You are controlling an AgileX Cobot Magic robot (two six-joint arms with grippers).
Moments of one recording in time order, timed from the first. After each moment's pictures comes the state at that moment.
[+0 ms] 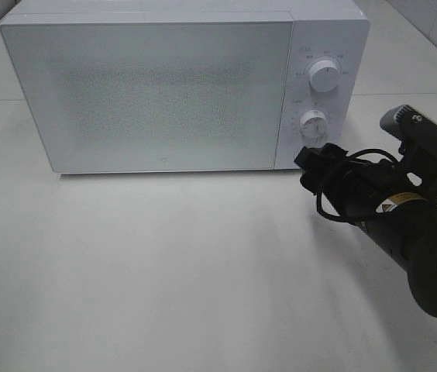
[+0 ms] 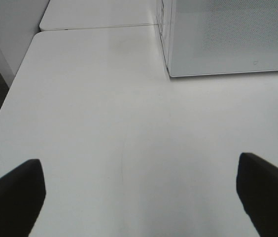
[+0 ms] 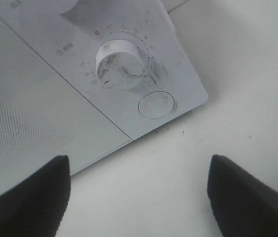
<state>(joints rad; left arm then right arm) 0.03 0.00 -0.50 -0.08 1.04 0.10 0.68 1.74 -0.38 0.68 -1.03 0.46</state>
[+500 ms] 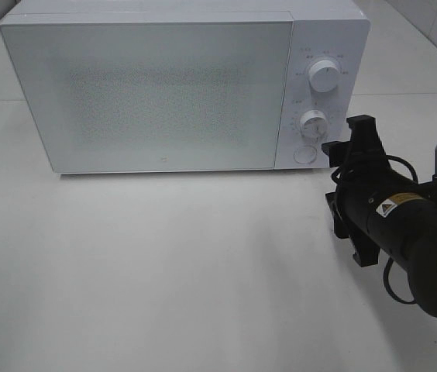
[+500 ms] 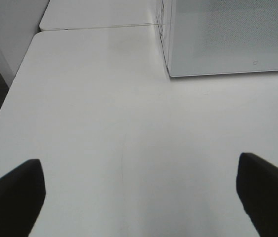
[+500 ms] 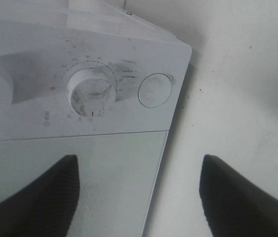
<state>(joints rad) 0.03 0.00 -0.50 -0.08 1.04 0.10 0.68 1.74 -0.38 0.68 -1.03 1.23</state>
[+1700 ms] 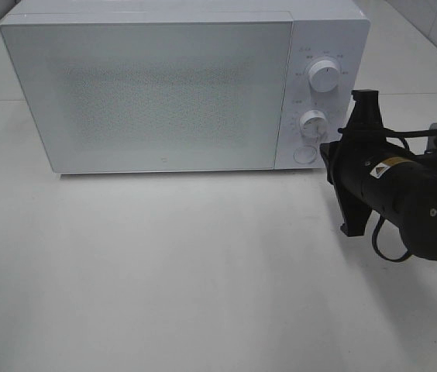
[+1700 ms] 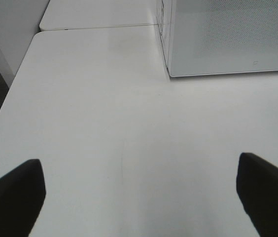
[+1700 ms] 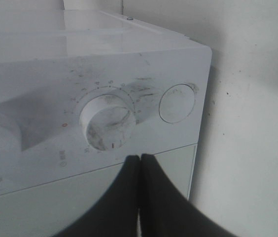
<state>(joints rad) 0.03 0.00 -0.50 -0.08 1.04 0.10 0.54 1.76 -0.50 0.57 -0.89 1.34</state>
